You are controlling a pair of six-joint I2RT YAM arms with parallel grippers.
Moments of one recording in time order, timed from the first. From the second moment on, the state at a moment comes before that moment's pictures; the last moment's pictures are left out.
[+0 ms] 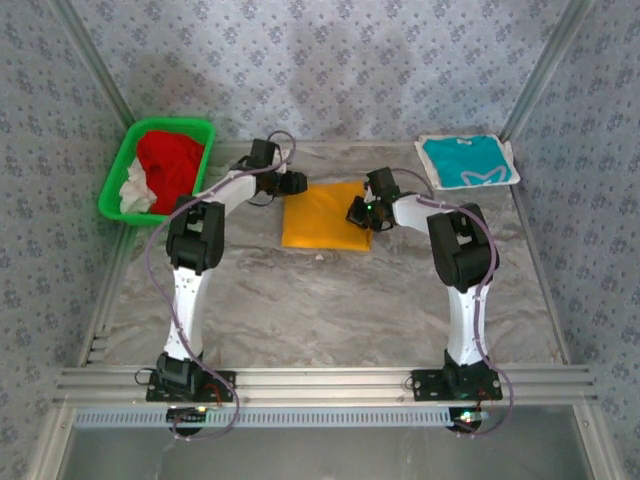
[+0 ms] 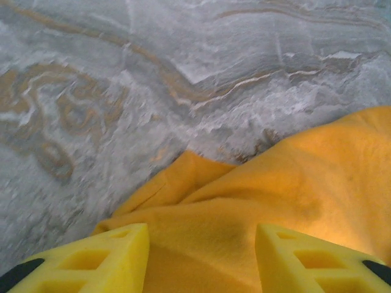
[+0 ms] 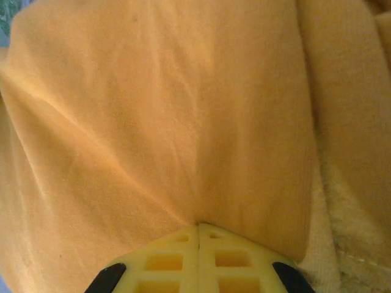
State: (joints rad) left arm -0.31 2.33 1.80 -0.33 0.41 -0.36; right arm 0.35 2.08 1.35 -0.21 -0.36 0.68
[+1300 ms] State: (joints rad) left arm -0.45 2.05 1.34 -0.21 0.19 -0.41; right arm 0.28 1.99 1.26 -0.24 -0.40 0.62
